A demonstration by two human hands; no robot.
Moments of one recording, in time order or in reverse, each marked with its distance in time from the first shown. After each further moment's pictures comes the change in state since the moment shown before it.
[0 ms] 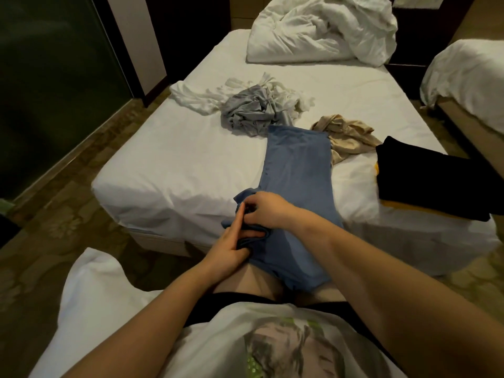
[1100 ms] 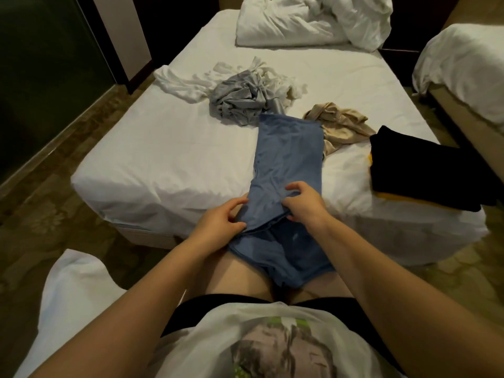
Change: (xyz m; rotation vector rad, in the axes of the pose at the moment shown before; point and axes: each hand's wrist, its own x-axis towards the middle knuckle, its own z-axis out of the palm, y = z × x) left_hand 0.040 0.016 -0.018 0.326 0.110 -0.157; right_hand -0.013 0.068 0.002 0.838 0.382 0.587
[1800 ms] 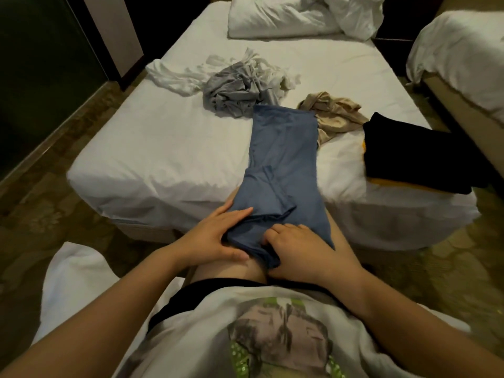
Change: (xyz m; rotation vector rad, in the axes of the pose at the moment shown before) left_hand -0.028 -0.028 -0.004 0.238 -0.303 0.440; right_hand -0.099 0.034 -0.006 -1.151 -0.362 -0.680
